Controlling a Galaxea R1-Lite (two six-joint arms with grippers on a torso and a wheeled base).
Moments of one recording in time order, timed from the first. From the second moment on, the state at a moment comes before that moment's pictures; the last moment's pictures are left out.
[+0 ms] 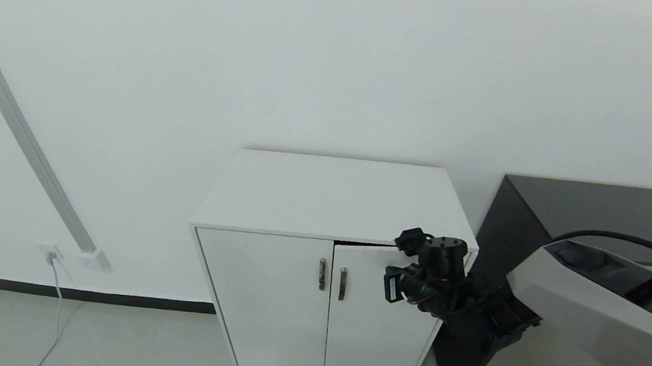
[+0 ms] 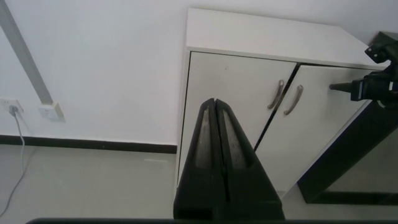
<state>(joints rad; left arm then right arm) 0.00 0.00 0.00 0.00 0.05 -0.11 0.52 2.42 -1.21 -0.82 -0.03 0.02</state>
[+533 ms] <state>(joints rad) 0.00 0.00 0.00 0.00 0.05 -0.11 0.51 2.43 -1.27 -0.78 -0.03 0.02</state>
